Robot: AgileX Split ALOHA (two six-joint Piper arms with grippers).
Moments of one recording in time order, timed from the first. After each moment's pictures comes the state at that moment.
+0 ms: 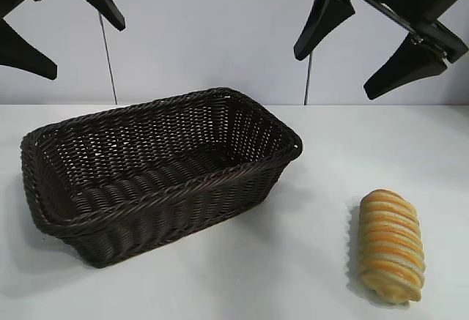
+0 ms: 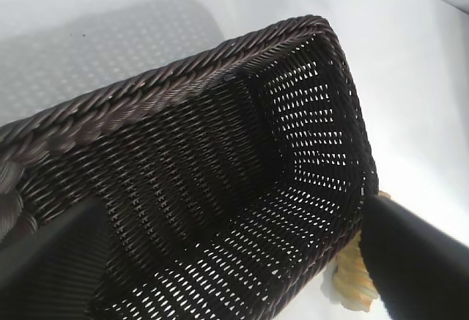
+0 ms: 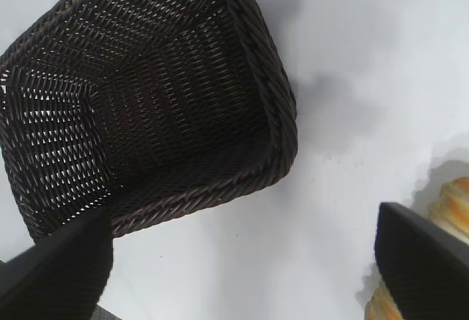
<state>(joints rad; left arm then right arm) -0.18 1.59 -1.19 -0.52 0.83 -0.03 0.17 1.63 -1.26 0.55 0.91 -0.18</state>
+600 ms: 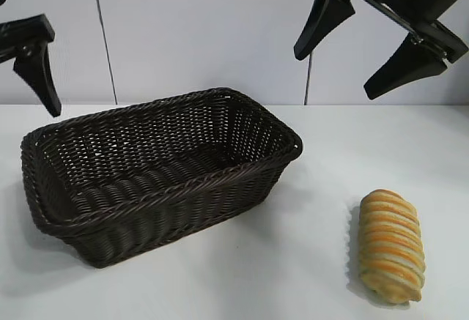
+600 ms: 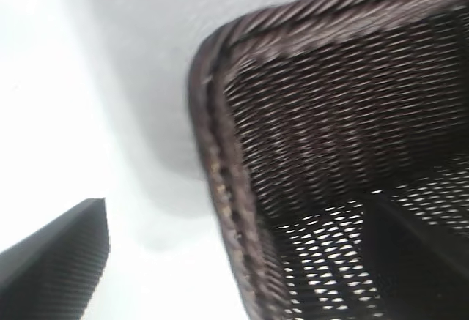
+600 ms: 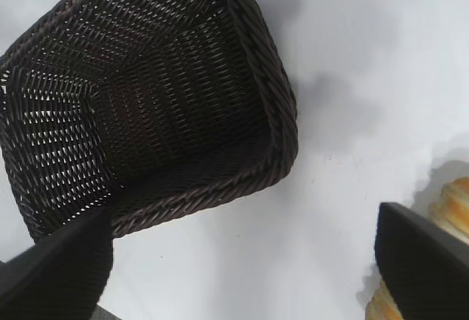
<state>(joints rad) -0.18 1.70 -1.05 -0.29 0.78 -0.23 0.17 1.63 -1.26 0.55 0.91 -0.18</state>
